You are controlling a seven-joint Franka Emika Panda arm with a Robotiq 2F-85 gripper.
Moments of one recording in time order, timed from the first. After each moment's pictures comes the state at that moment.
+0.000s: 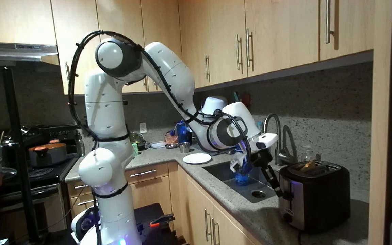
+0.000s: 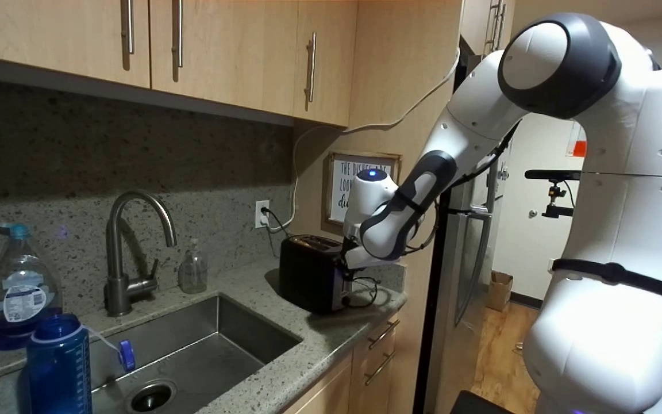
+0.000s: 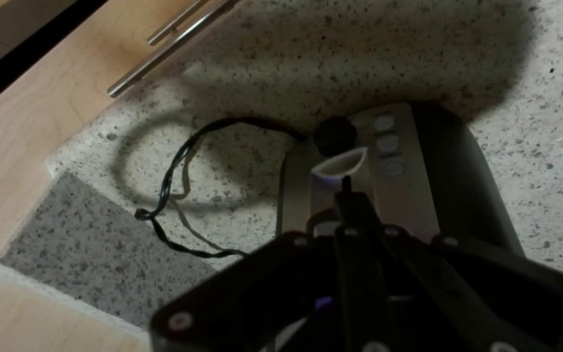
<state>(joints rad) -0.37 0.01 -0.09 -2.46 -0.61 2.87 0.70</state>
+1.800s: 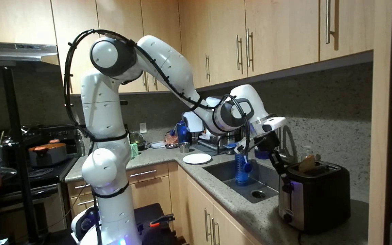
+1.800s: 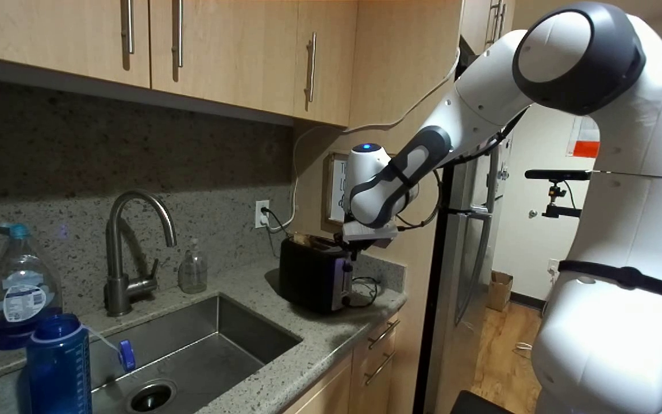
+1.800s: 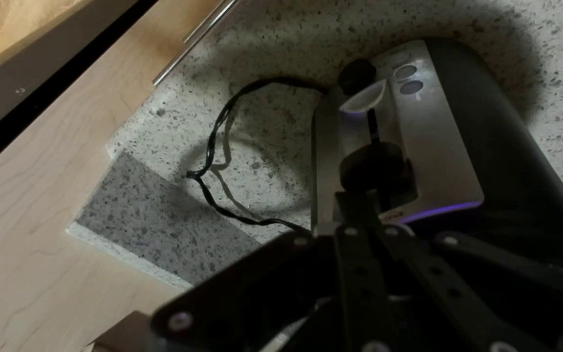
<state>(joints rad) -0.27 -0.04 -0.17 -2.34 -0.47 2.64 0.66</state>
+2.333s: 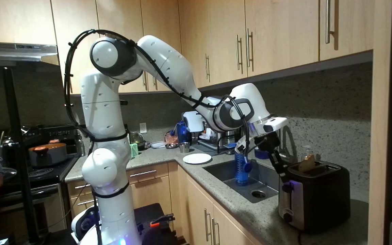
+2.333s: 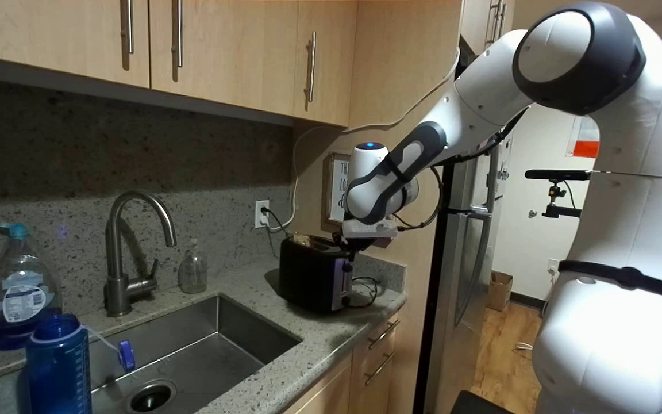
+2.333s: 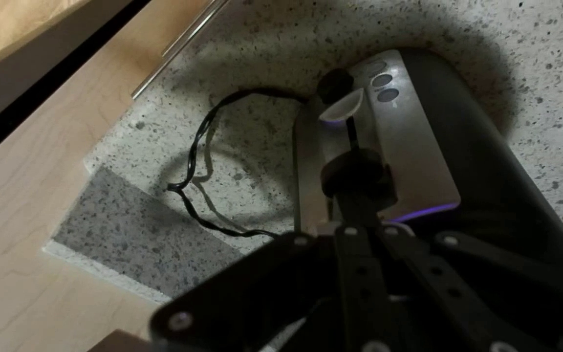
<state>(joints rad) -0.27 -0.04 -0.17 -2.33 -0.34 2.65 0.57</state>
